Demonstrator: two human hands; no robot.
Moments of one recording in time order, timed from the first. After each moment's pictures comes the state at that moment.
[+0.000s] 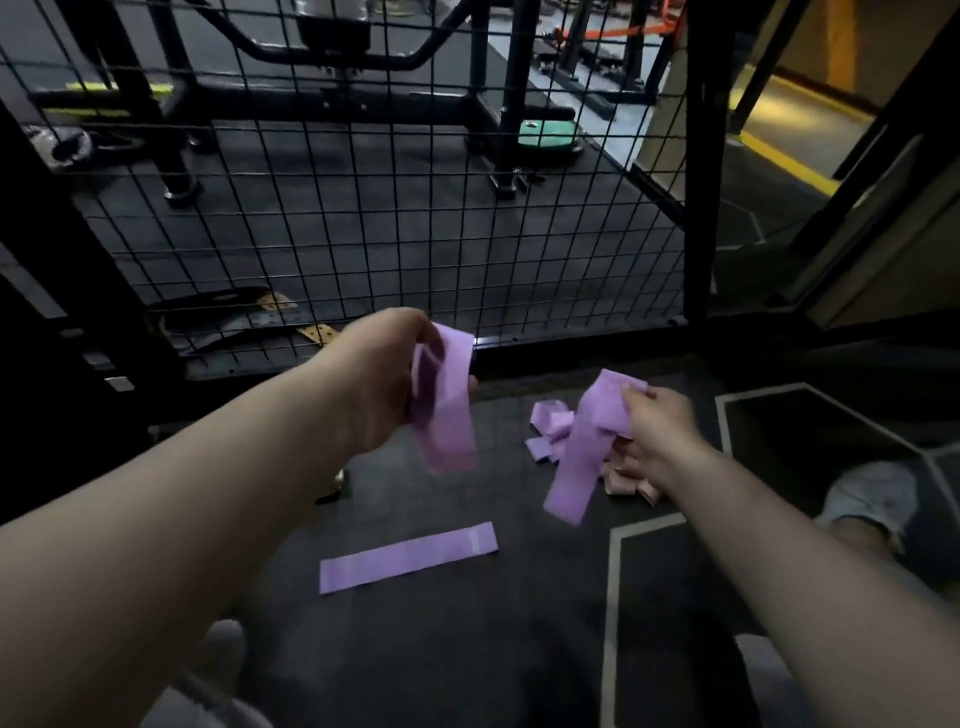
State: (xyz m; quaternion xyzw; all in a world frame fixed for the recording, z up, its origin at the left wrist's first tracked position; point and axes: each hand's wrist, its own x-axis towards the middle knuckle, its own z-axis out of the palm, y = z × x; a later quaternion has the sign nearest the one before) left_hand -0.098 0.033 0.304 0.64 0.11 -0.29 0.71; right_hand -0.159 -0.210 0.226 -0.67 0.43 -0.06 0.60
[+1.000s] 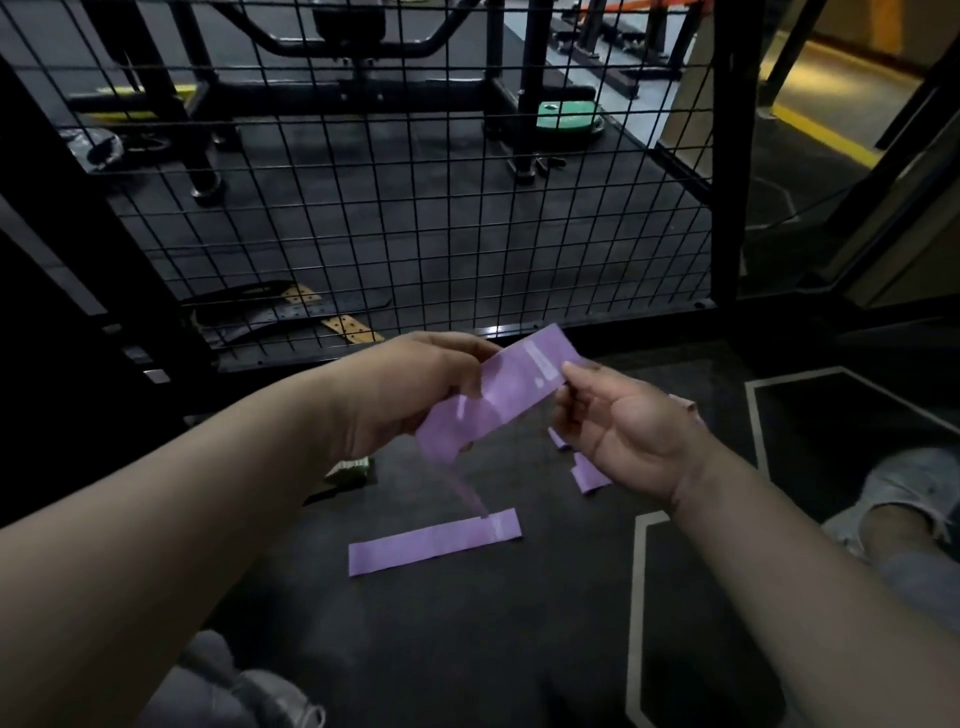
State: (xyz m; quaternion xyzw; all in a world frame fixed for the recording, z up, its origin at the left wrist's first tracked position) left_hand -0.115 0.048 0.304 0.72 -0.08 -0.37 0.58; right_hand -0.173 -0.149 0.260 -0.43 0.22 0.08 0.87
